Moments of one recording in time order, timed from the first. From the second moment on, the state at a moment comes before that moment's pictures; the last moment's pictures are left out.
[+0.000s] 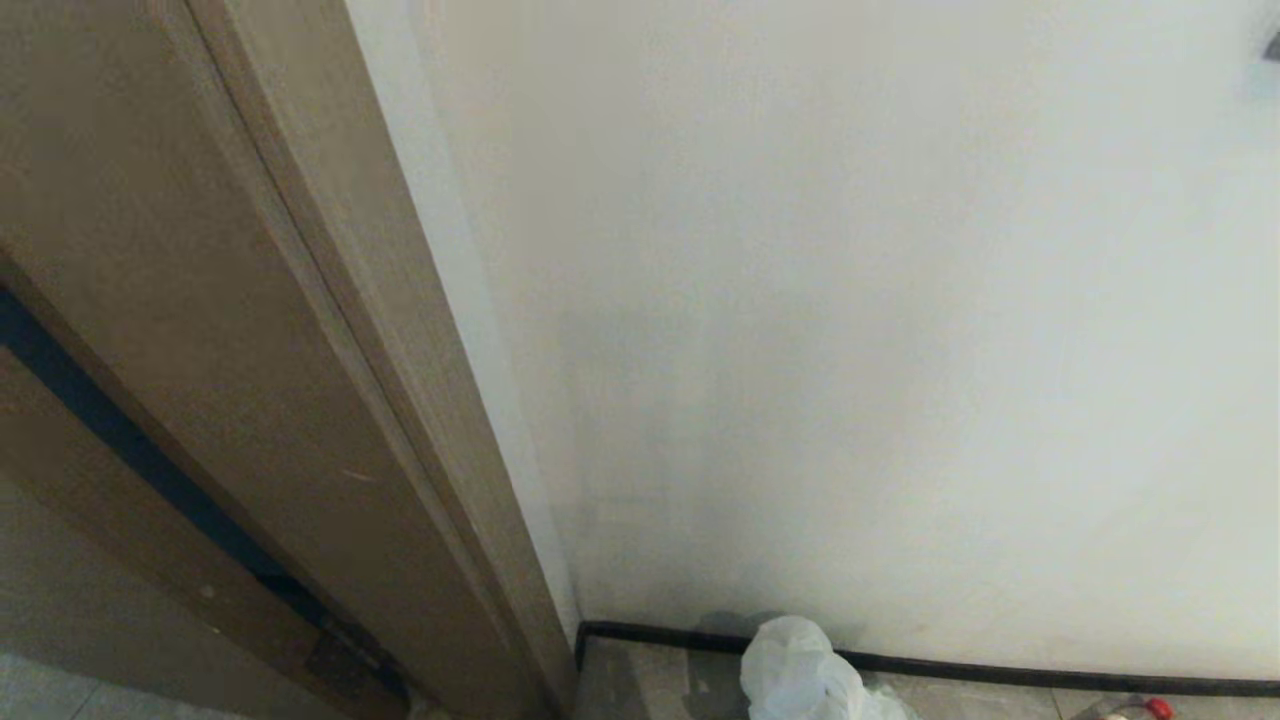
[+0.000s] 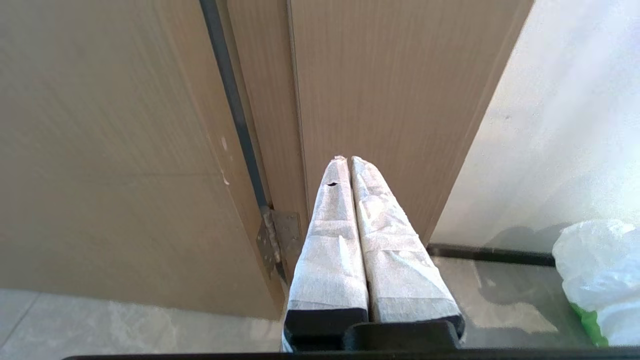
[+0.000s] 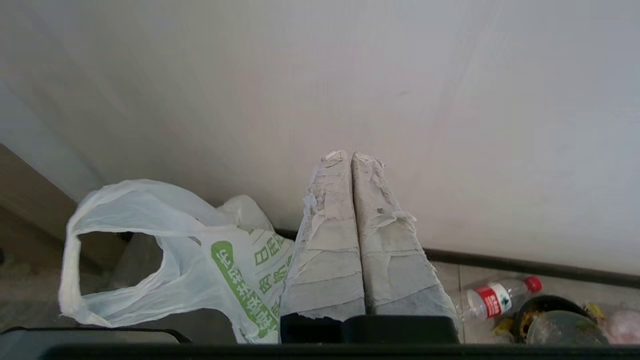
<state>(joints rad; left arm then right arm) 0.00 0.00 0.00 0.00 0.00 -0.01 0.00 0.05 0.00 0.00 0.01 -0.03</state>
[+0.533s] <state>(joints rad) 0.00 0.00 0.00 0.00 0.00 -0.01 0.00 0.05 0.00 0.00 0.01 -0.03</state>
